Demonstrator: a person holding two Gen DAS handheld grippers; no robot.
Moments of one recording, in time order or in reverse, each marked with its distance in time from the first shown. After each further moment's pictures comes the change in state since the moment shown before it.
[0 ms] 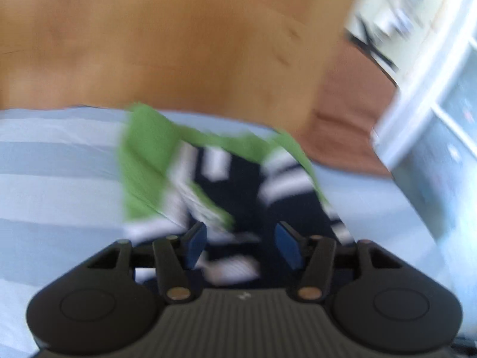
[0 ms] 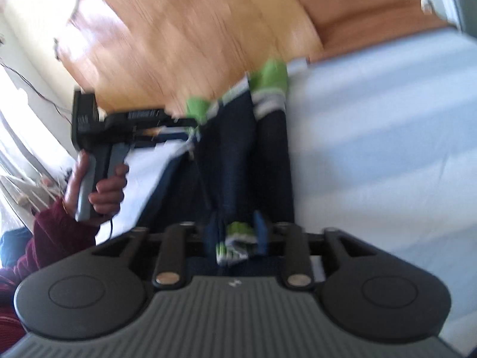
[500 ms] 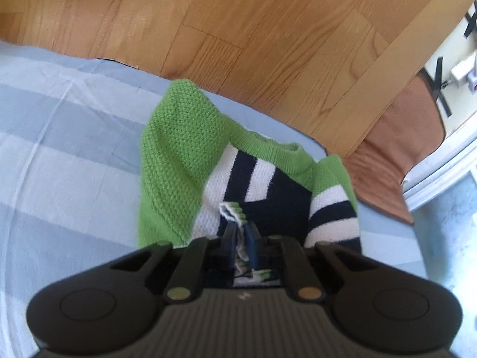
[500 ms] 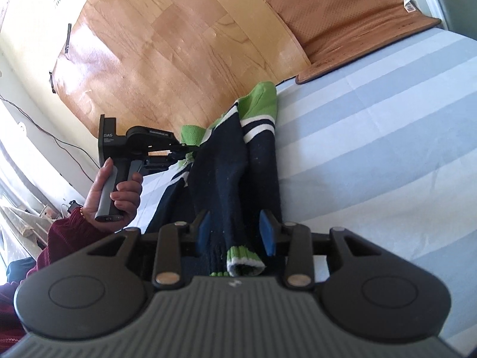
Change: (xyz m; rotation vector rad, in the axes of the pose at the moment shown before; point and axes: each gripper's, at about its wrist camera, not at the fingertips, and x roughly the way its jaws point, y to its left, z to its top) left arm 0.047 0.032 0.023 -0.242 0.075 0.012; right arm -0.002 -0.012 -0.001 0.088 -0.051 -0.002
